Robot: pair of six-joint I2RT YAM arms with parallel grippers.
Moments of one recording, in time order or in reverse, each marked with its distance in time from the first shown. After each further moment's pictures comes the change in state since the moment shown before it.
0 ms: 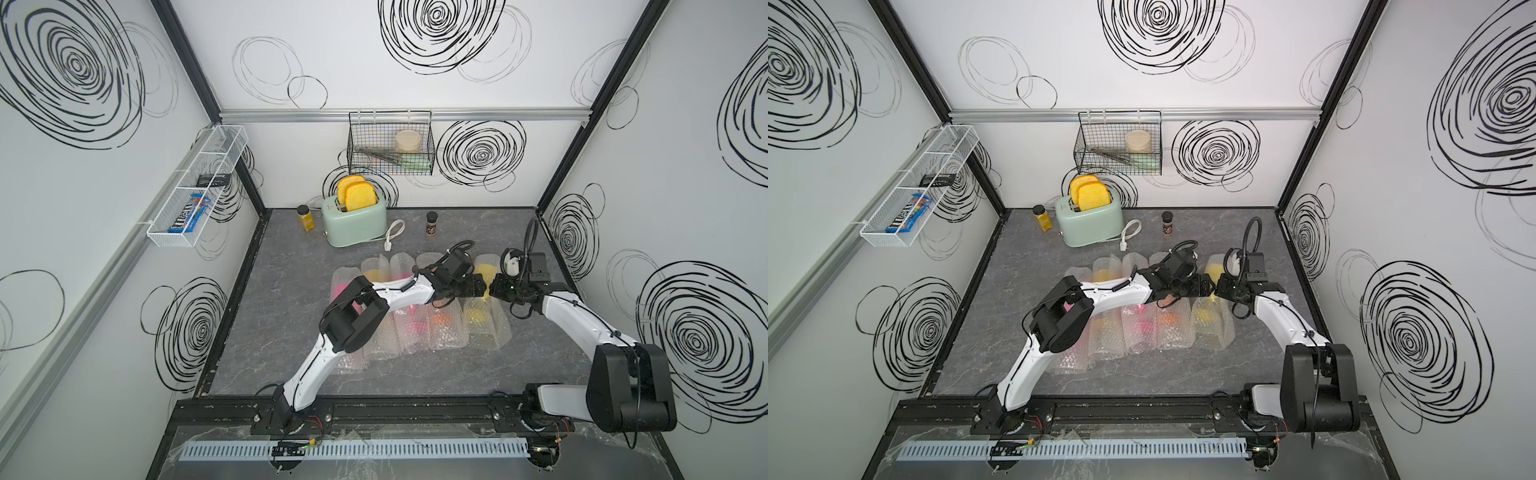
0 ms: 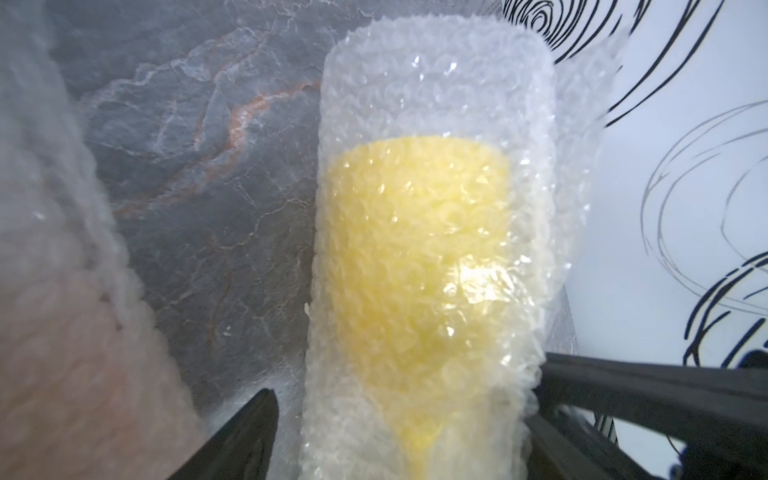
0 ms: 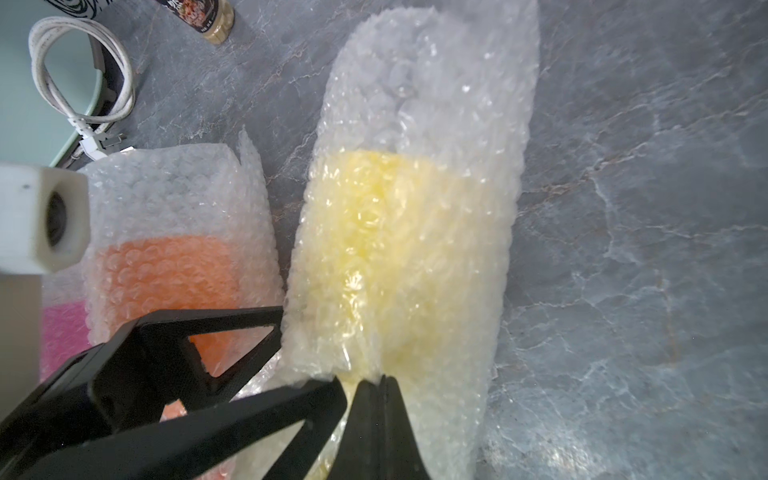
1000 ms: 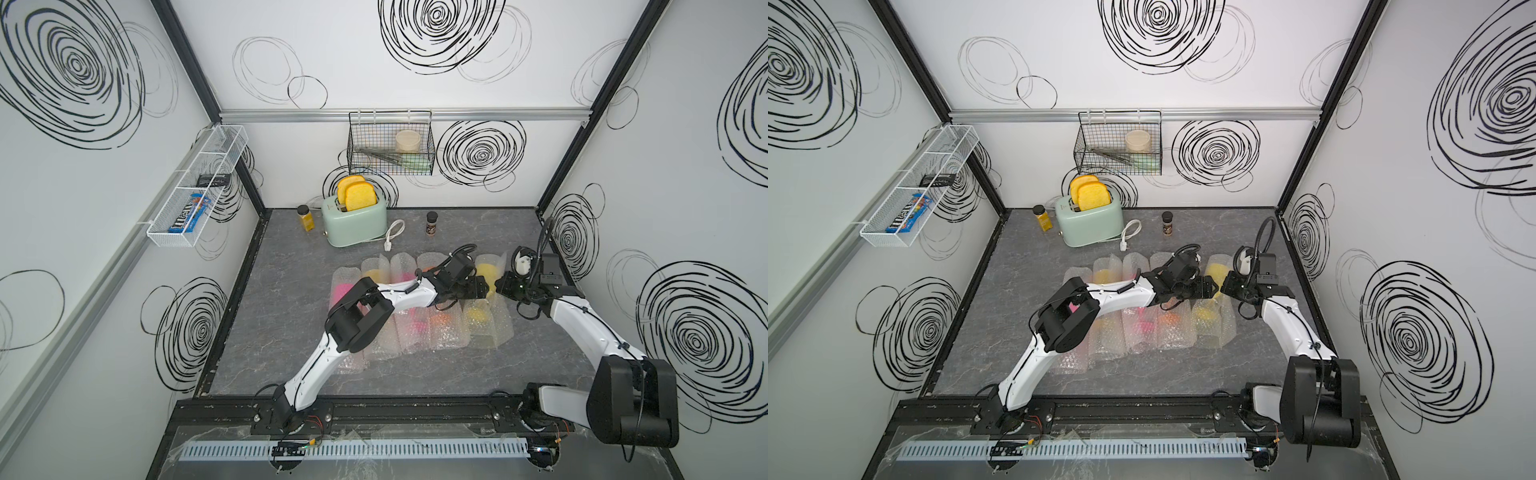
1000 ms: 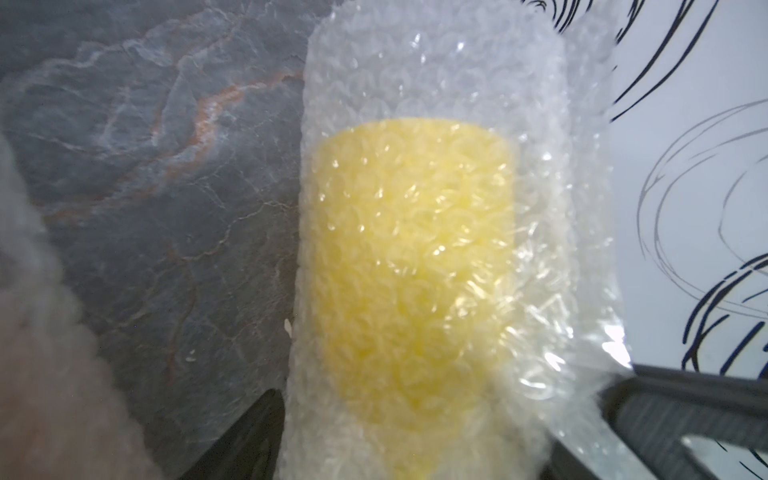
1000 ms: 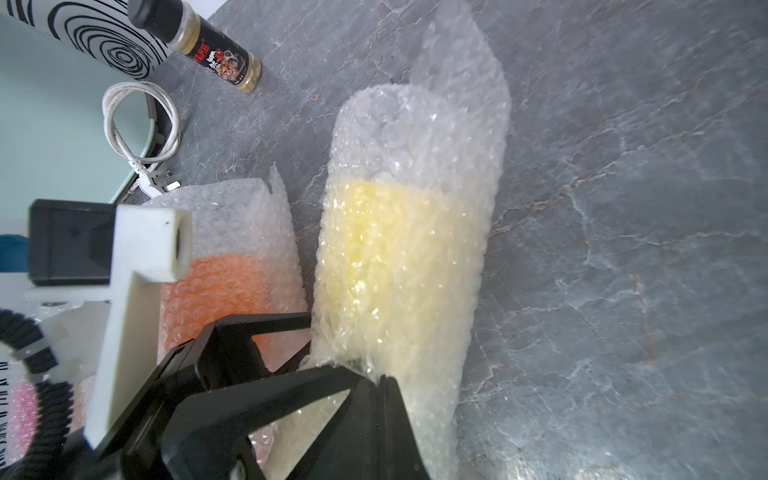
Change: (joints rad) left arm -0.011 0.045 0.009 0.057 -0.010 -0.007; right arm -0.090 -0.068 -0.014 0.006 -0.077 0.025
